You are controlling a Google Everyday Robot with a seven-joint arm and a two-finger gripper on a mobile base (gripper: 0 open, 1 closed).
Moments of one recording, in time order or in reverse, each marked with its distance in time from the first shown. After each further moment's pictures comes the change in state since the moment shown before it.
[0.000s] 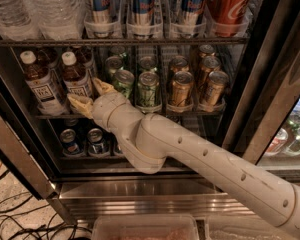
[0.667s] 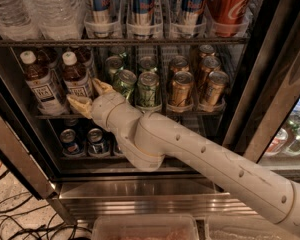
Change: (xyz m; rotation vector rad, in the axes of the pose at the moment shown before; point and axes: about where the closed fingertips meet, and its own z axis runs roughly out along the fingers) arm 0.005 0.003 0.007 -0.017 0.016 0.001
